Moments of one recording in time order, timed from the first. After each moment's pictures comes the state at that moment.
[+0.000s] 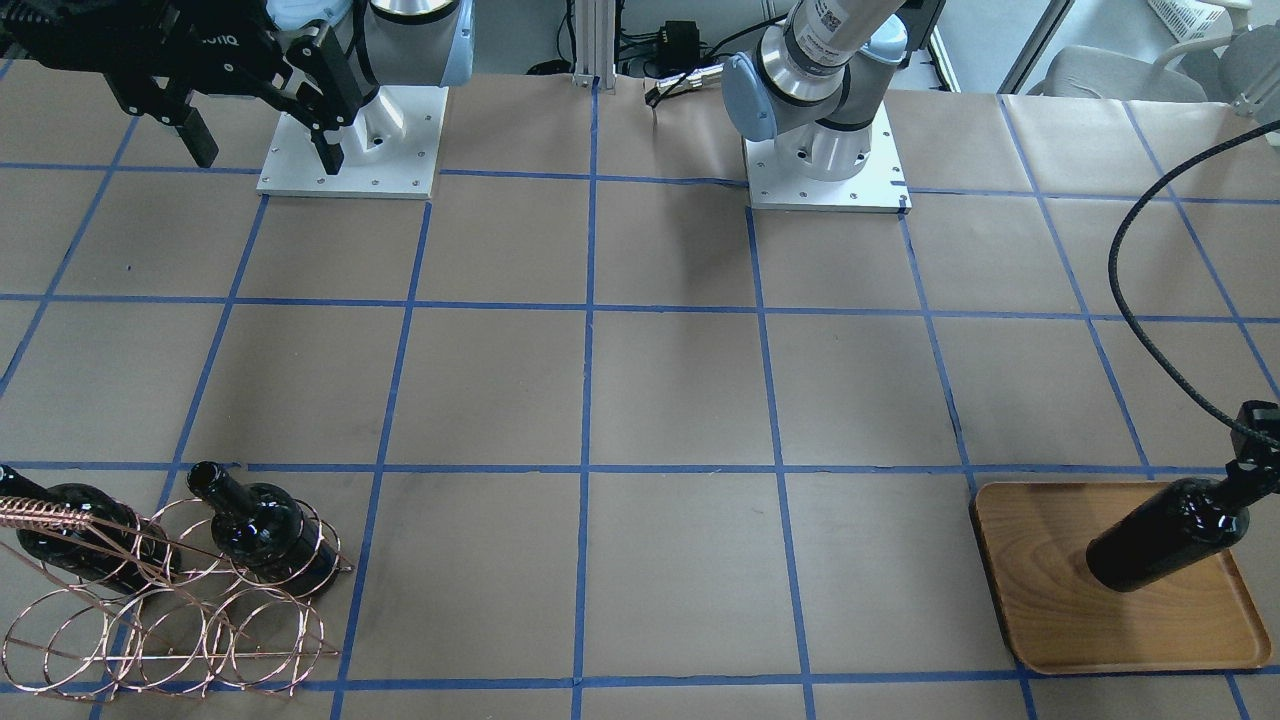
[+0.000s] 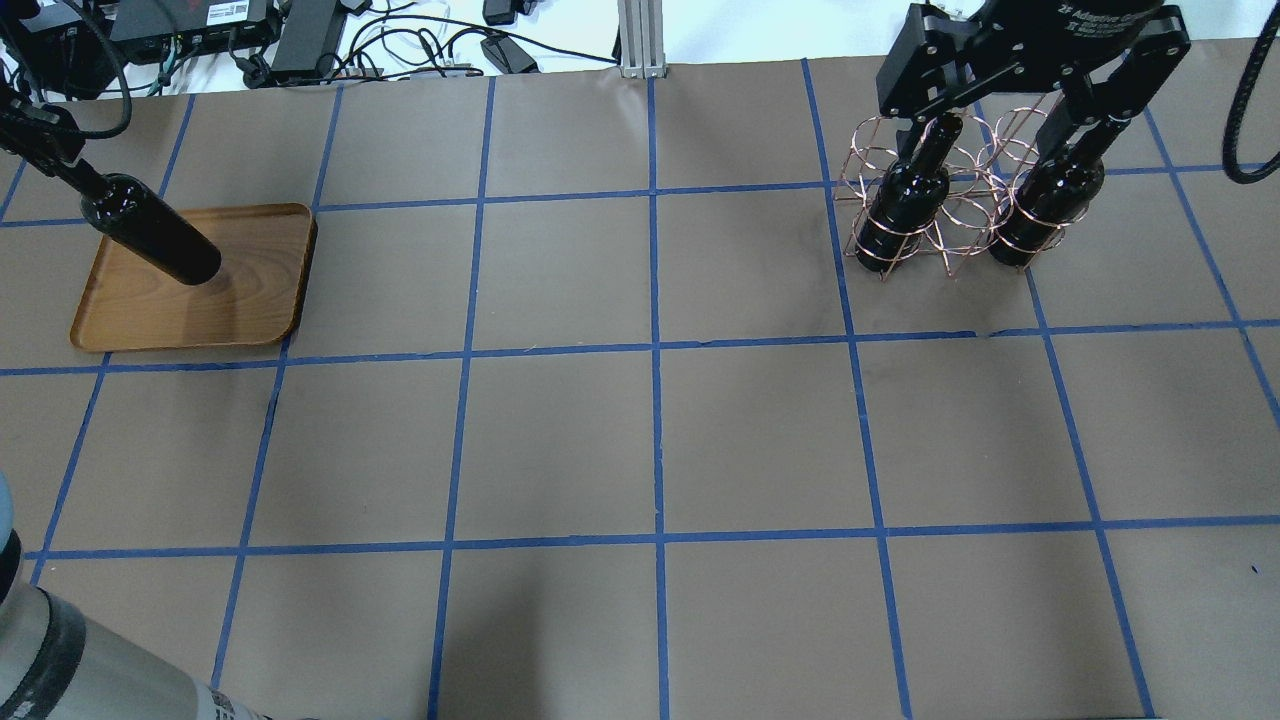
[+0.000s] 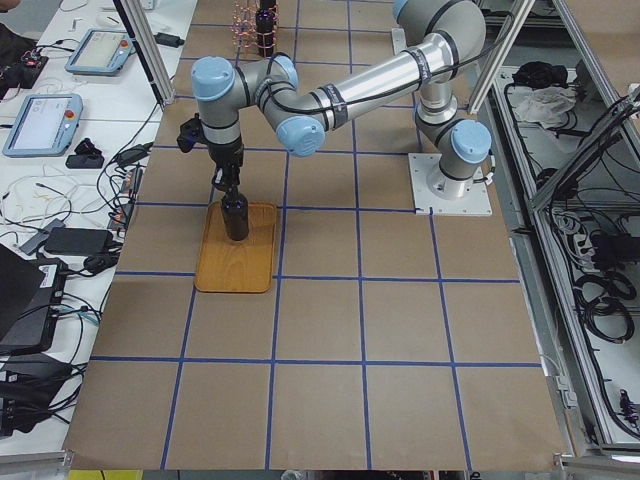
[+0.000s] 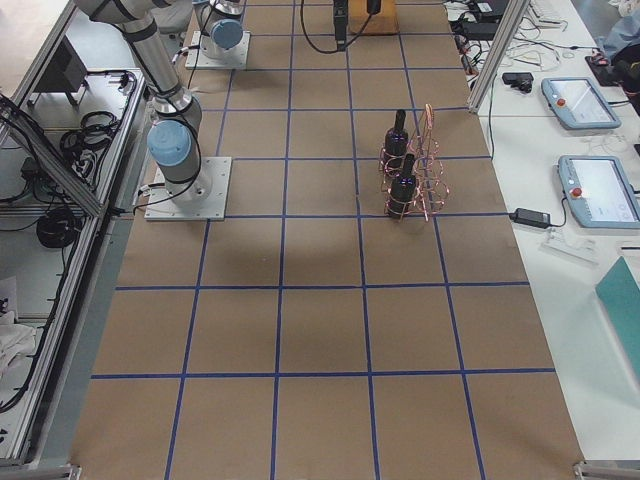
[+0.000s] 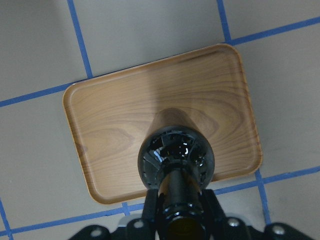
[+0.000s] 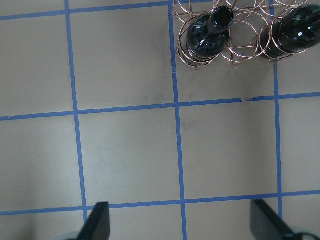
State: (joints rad) left arm -1.06 -1.99 -1.25 -1.39 1.60 0.74; right arm 1.60 -1.61 1.38 -1.43 -1.56 0.09
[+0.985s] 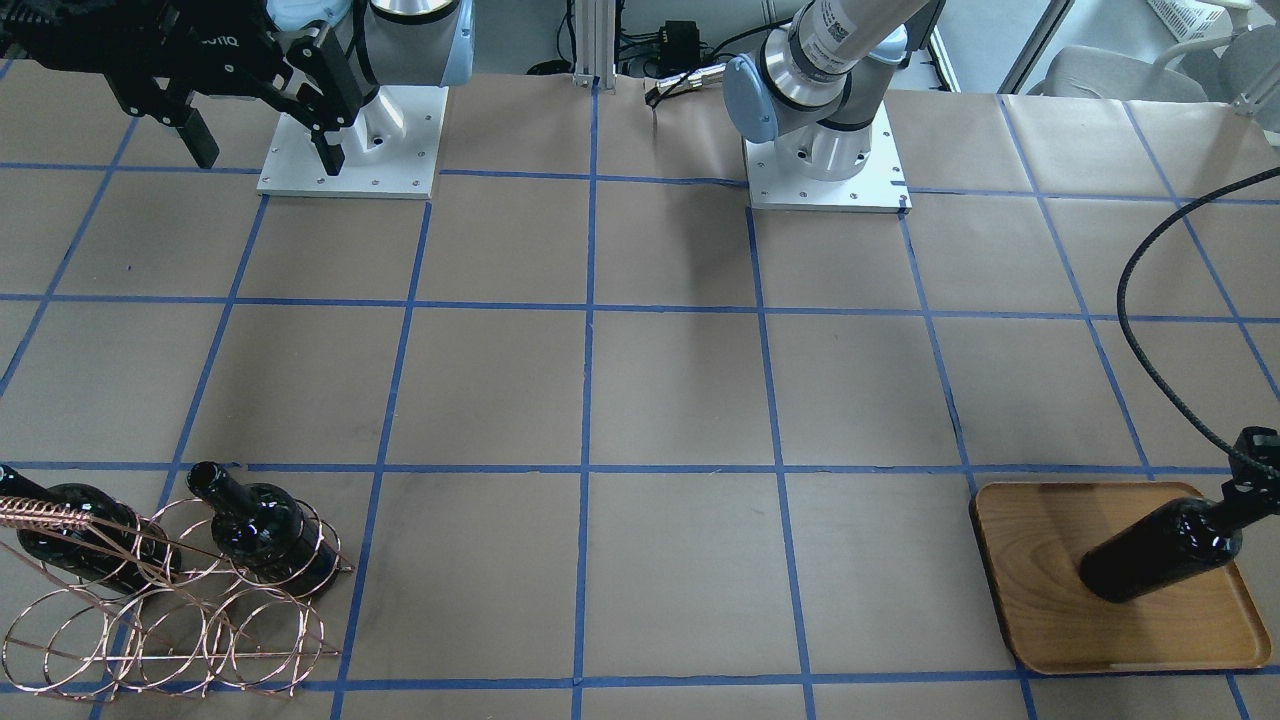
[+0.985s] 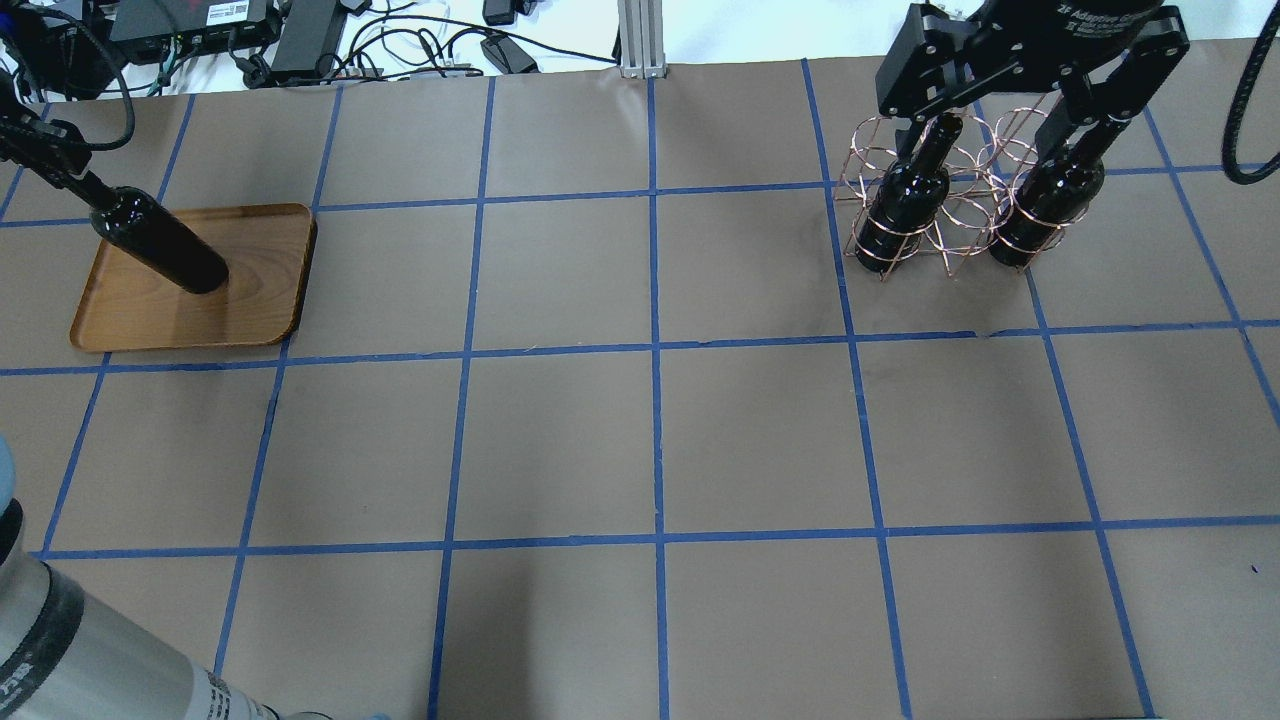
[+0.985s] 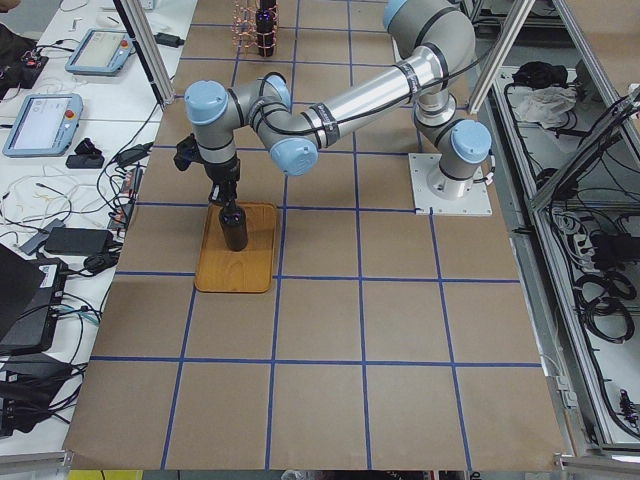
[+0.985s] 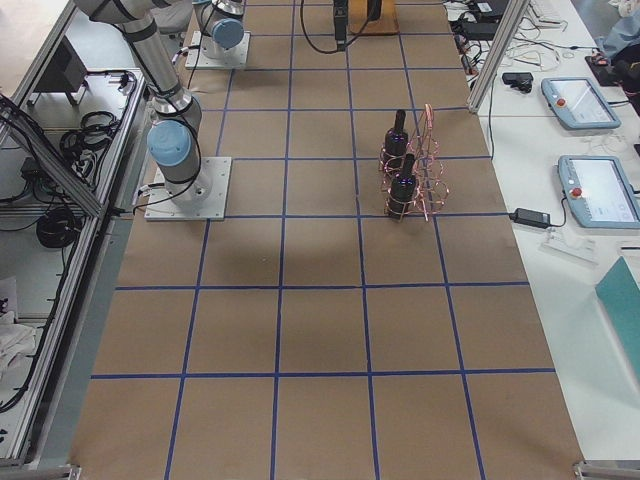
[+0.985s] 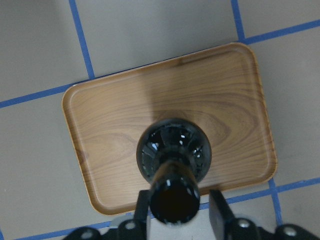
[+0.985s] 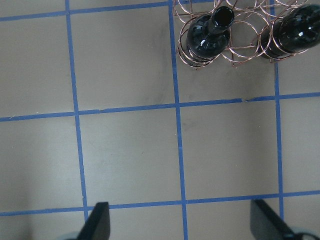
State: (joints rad) left arm -1.05 -2.03 -1.24 -1.36 1.58 0.75; right arm 1.60 -1.61 1.38 -1.44 -1.56 0.10
